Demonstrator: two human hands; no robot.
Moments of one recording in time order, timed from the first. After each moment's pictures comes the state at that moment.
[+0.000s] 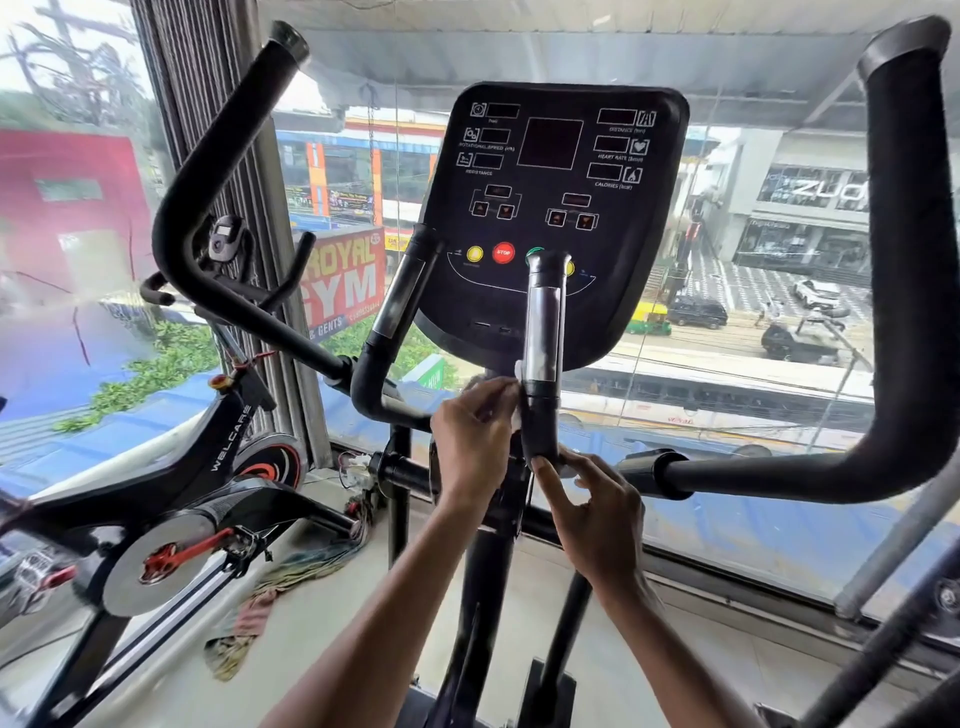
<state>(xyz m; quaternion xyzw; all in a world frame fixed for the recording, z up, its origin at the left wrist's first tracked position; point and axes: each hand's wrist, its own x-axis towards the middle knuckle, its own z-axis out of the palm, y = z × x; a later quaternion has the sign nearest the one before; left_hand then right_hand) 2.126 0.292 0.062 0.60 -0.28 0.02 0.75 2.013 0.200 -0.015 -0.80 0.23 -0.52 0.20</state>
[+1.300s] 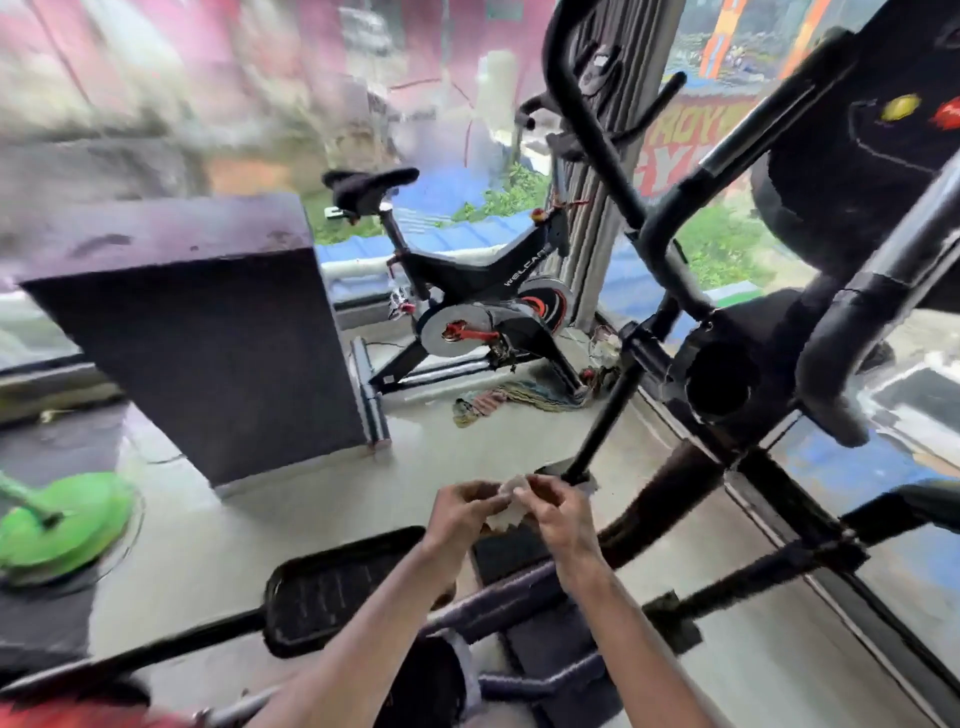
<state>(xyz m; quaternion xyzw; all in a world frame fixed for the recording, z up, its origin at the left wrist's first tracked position) 2.016 0.503 -0.174 0.64 0.15 -0.16 0.74 2.021 0.348 -0.187 -0.73 0.14 0.07 0.67</state>
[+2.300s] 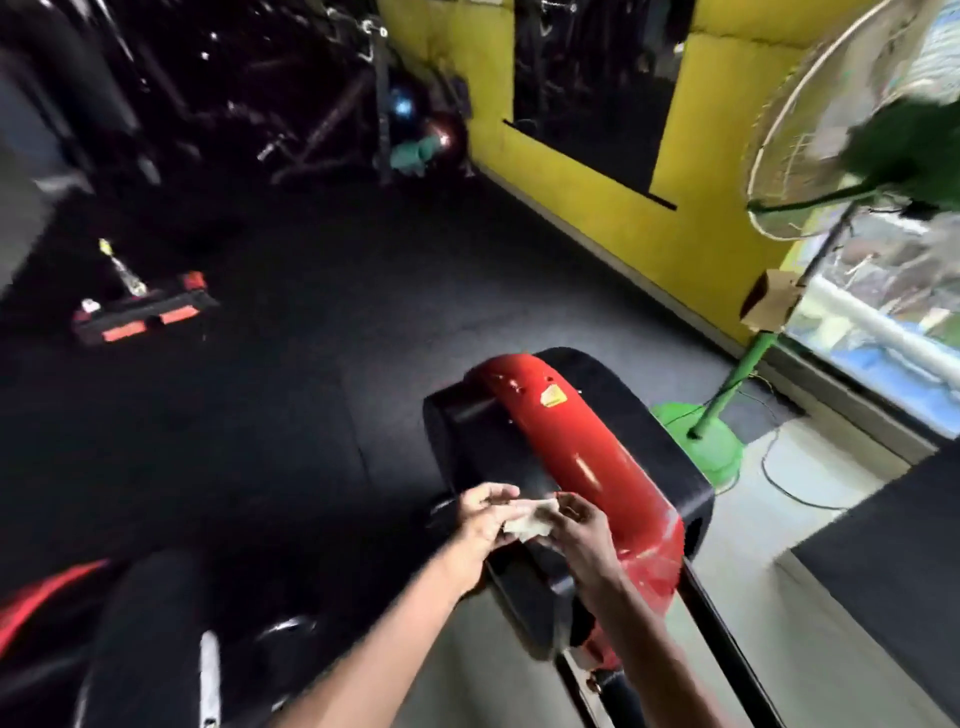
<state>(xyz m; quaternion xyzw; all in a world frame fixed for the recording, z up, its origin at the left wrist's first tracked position) 1.481 1.034 -0.173 0.31 0.61 0.37 0.63 1.628 1.025 -0.212 -0.57 -0.34 0.59 0.46</state>
